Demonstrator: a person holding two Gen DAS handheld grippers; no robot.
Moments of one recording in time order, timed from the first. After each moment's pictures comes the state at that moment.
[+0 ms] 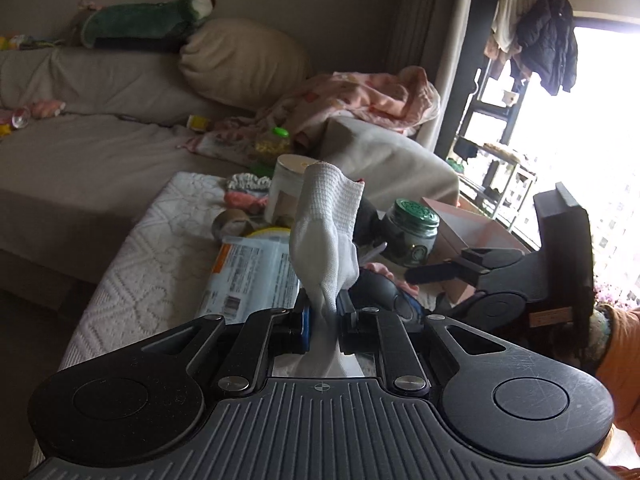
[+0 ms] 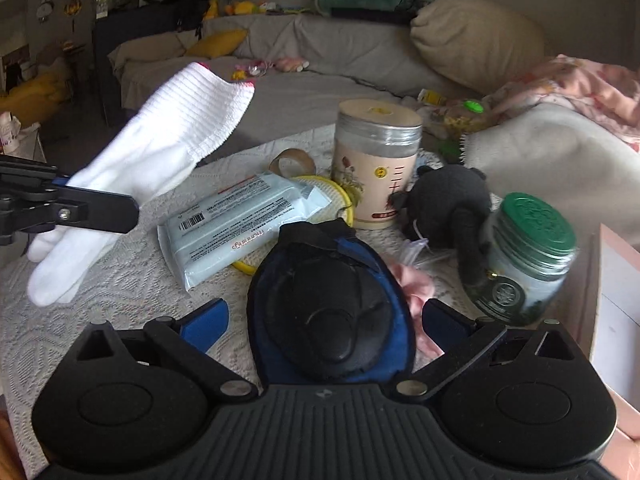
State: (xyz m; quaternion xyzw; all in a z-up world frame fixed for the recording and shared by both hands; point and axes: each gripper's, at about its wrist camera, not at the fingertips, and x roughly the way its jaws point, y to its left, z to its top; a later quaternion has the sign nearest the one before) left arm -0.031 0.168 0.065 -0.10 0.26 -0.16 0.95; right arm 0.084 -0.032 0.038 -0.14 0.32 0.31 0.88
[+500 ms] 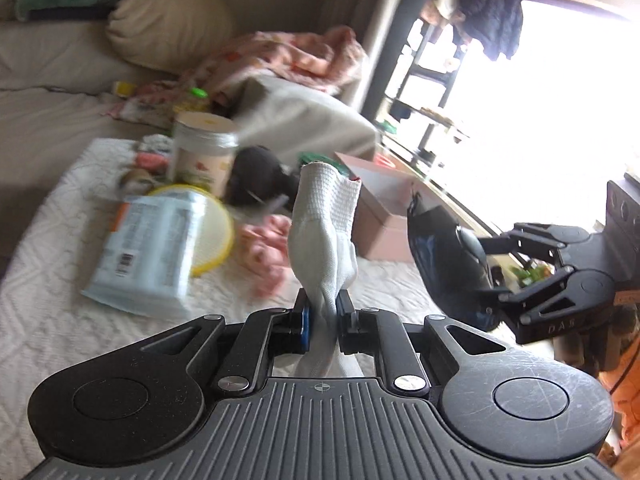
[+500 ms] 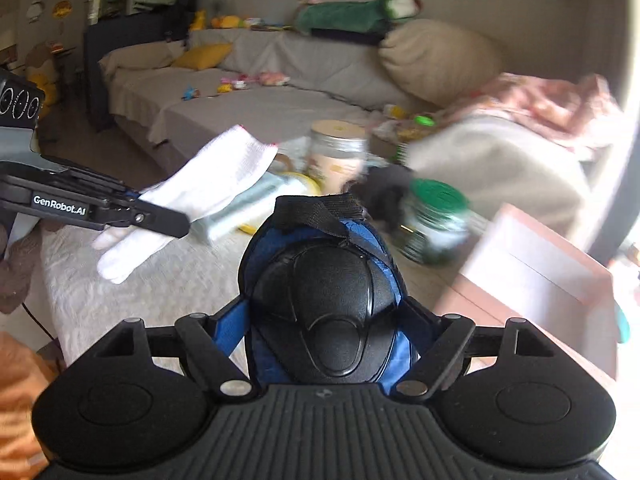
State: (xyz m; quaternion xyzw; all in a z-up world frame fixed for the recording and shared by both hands) left arm -0.046 0.117 0.069 -0.09 0.30 -0.29 0.90; right arm -0.032 -0.133 0.090 -0.14 0.29 0.25 0.91
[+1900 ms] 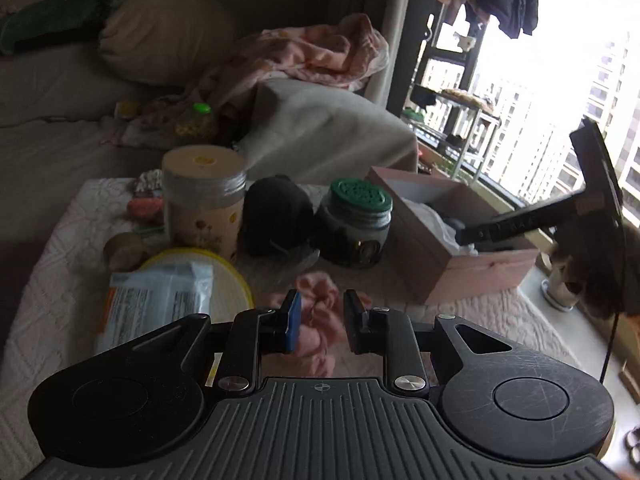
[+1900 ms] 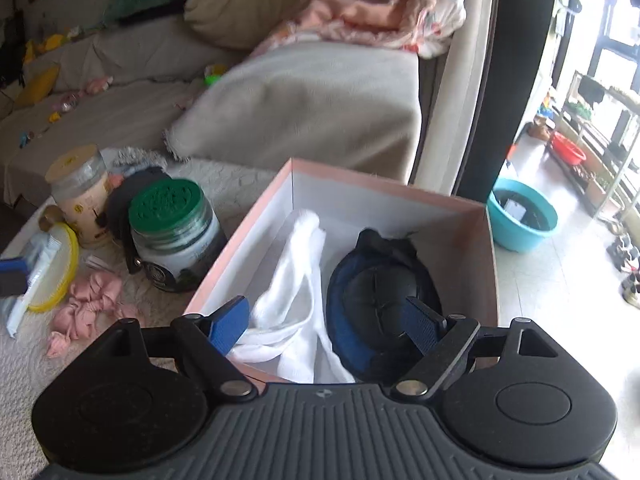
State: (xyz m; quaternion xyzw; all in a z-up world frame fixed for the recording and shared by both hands) left arm 0.035 0.097 0.066 -0.02 0.31 -0.24 0.92; right arm 0.137 -0.227 0.077 -0.04 0.41 0.05 0.91
